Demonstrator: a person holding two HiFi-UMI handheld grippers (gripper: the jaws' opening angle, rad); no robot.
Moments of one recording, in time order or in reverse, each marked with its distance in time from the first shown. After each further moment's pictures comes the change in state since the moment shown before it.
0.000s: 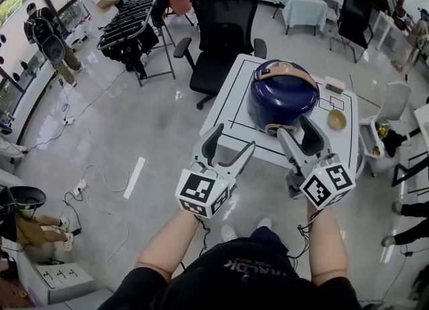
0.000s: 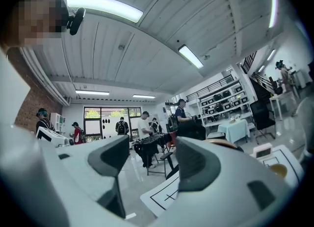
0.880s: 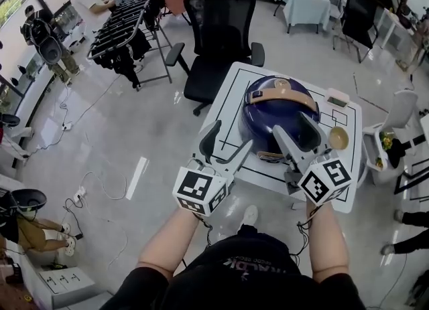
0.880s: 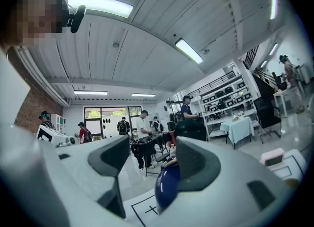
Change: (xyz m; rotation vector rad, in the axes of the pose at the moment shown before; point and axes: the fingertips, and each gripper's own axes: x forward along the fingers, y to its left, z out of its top) left arm 0.131 0.042 0.001 -0.003 0.012 0.020; right arm 0.086 -0.108 0.008 0.019 0.018 0.032
